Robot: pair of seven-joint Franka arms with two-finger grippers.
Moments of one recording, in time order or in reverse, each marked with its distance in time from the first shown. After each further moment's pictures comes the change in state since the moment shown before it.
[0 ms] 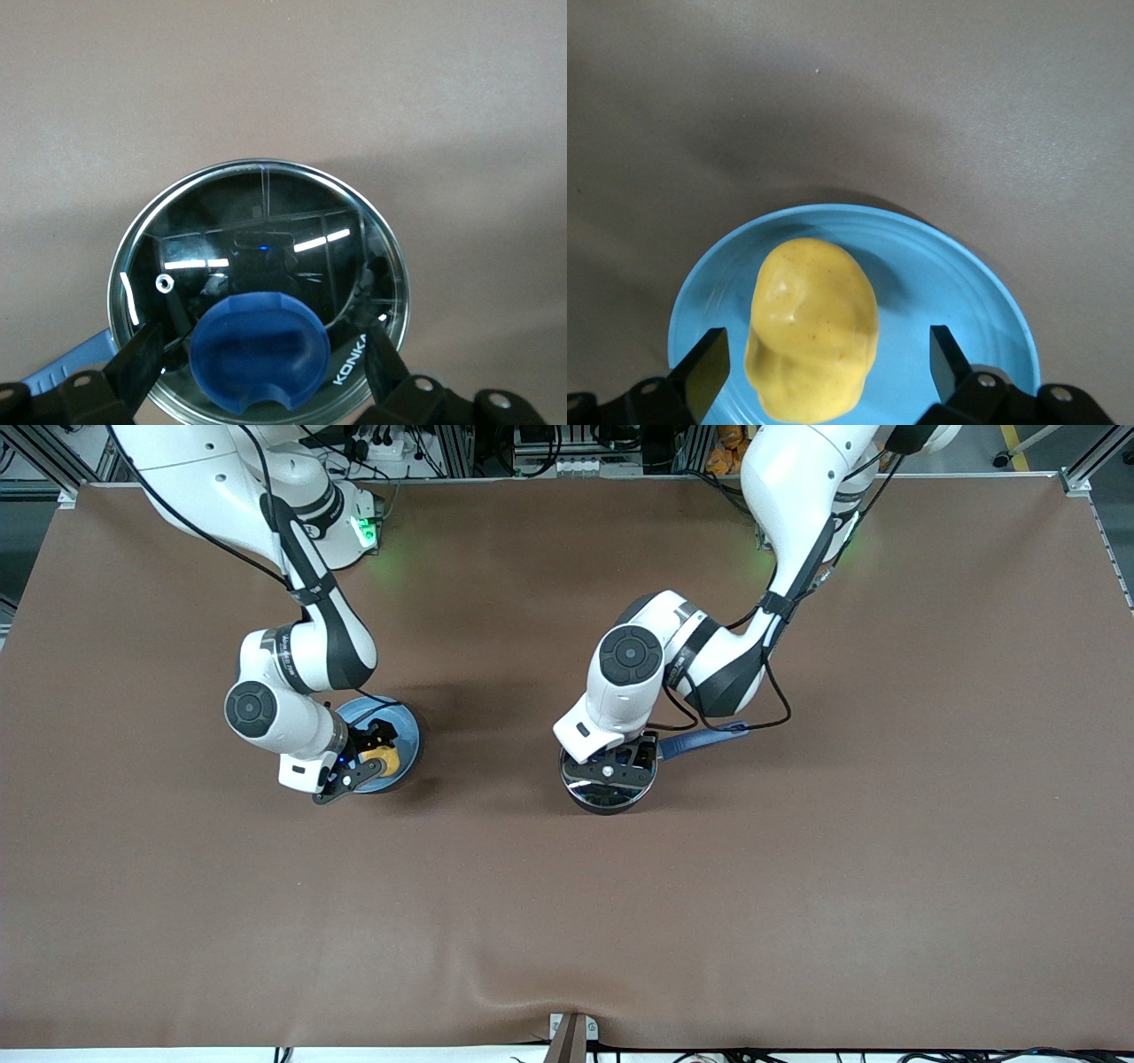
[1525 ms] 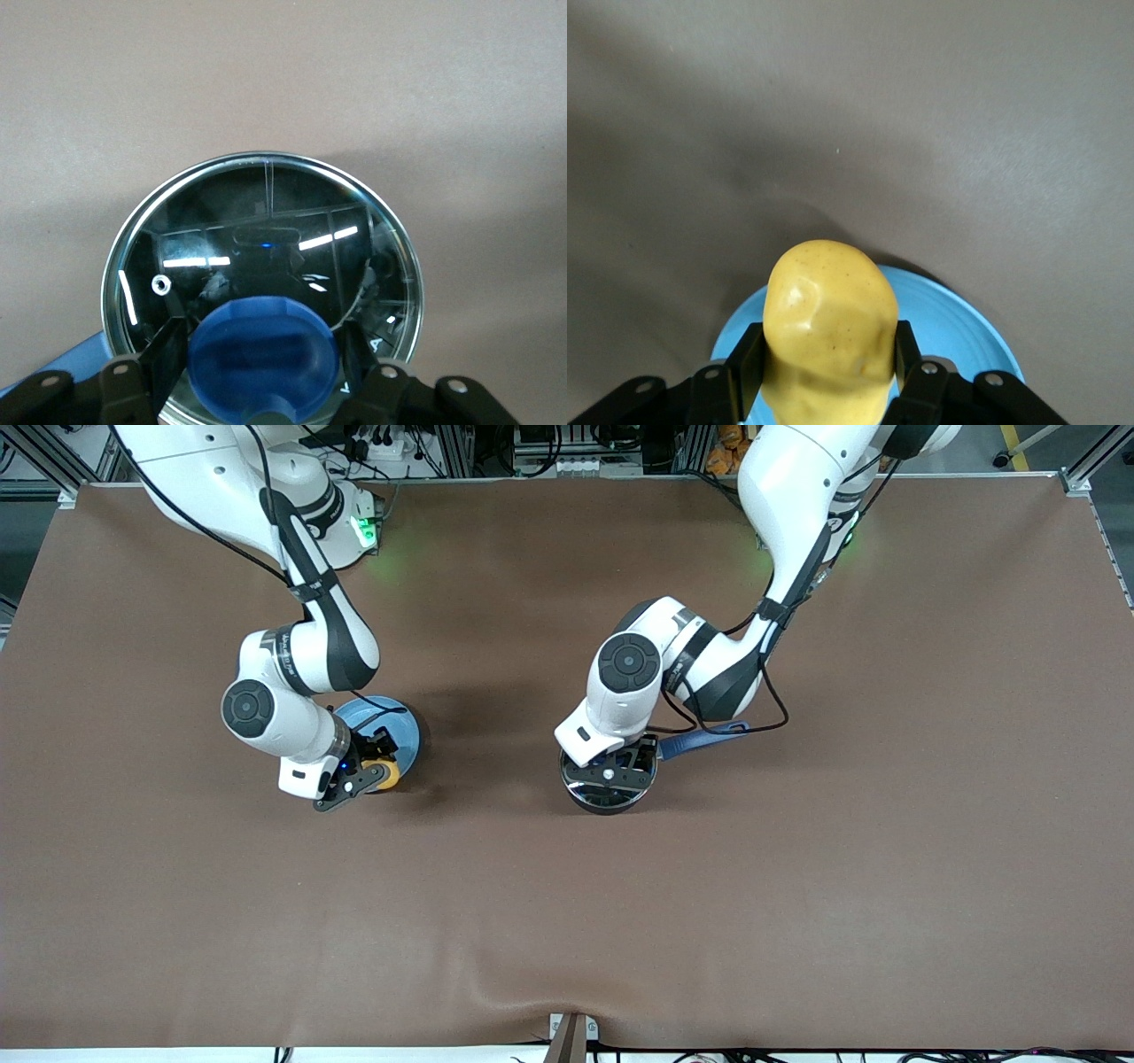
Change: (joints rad) left arm -0.001 0.015 0.001 0.000 0.000 0.000 -0.002; right arm 0.014 -0.011 0.000 0.073 0.017 -0.026 0.027
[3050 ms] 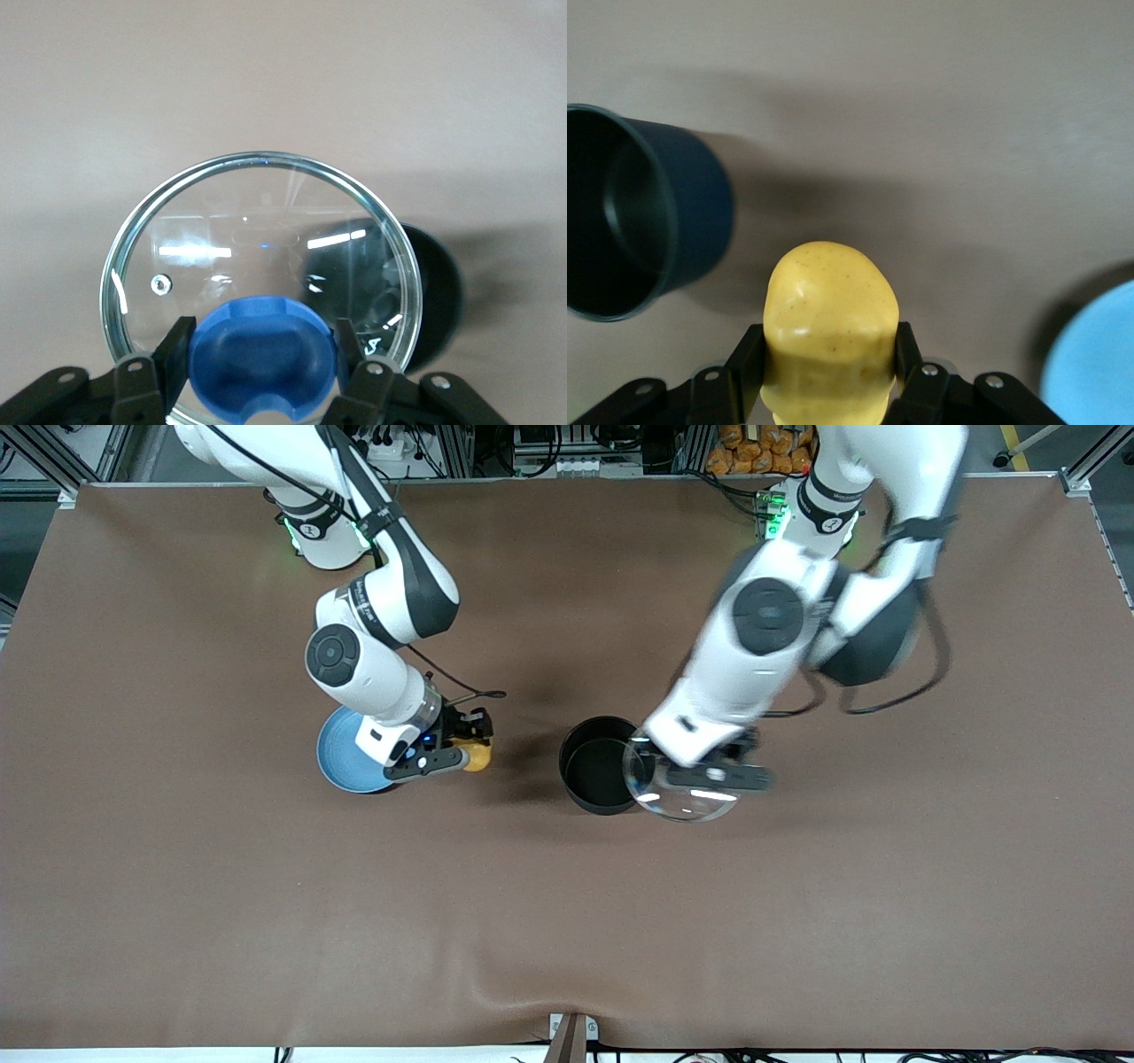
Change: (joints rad) left arm 0.209 -0.250 0.010 0.047 0.000 -0.251 0.128; right arm 0.248 -0.032 0.017 0.121 0.185 -0.005 0.502
